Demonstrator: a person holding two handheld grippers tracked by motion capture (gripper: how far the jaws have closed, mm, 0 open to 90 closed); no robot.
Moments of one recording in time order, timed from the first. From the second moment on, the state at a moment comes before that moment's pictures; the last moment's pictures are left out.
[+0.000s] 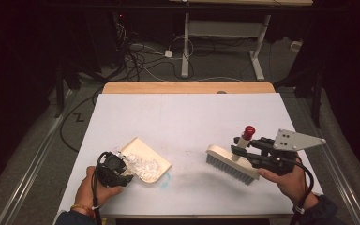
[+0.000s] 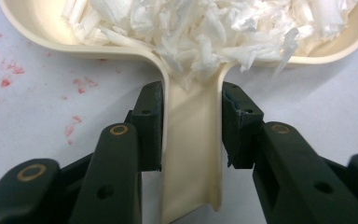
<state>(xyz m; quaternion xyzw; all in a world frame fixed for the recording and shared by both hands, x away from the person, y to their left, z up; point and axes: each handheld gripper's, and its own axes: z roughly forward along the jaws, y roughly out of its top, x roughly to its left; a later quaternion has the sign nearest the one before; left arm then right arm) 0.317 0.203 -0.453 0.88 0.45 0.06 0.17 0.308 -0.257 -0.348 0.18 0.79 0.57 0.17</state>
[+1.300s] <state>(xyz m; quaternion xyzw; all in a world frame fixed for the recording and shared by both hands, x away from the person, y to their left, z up) 0.325 0.216 -0.451 0.81 0.54 0.10 0.22 0.357 -0.314 -0.376 0.29 0.81 0.50 0.10</state>
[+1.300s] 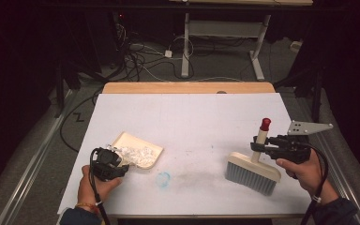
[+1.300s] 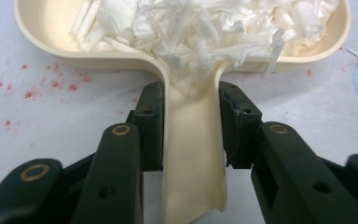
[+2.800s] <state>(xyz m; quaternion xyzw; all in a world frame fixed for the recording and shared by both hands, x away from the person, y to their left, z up) 0.273 0.193 -0.441 0.82 0.42 0.25 0.31 0.411 -0.282 -0.396 0.39 0.76 0.43 0.30</state>
